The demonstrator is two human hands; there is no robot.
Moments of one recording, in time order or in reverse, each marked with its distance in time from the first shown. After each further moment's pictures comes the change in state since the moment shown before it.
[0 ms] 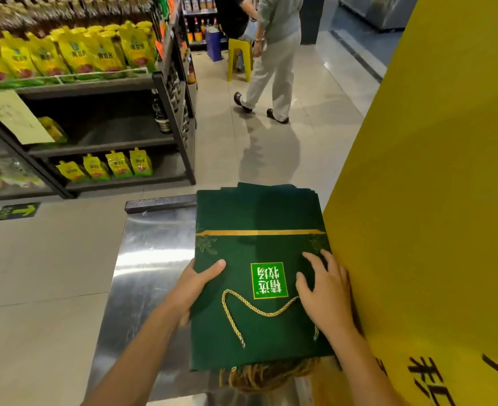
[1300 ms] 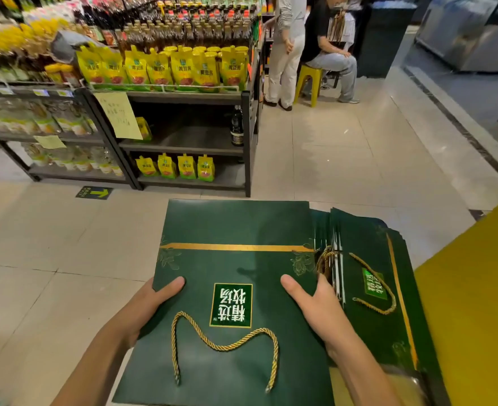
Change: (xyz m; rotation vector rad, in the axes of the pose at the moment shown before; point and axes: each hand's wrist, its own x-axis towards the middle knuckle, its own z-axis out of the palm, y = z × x) left_hand -0.085 0.013 -0.244 -0.092 0.088 0.158; right_hand -0.035 -0.187 0.057 0.834 -0.483 0.130
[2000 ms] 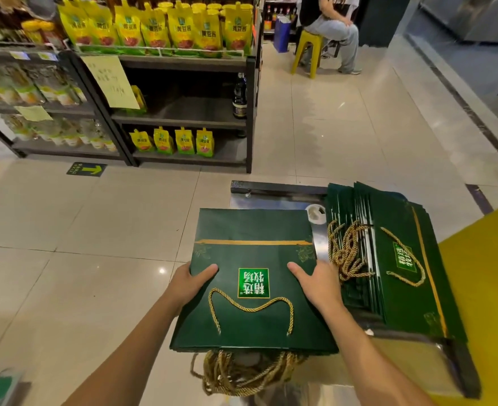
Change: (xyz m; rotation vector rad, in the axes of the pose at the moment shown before) left_hand 0.071 -0.067 -0.035 0.372 0.138 -0.097; right_hand 0.075 0.081 0.055 -0.732 0.284 0.062
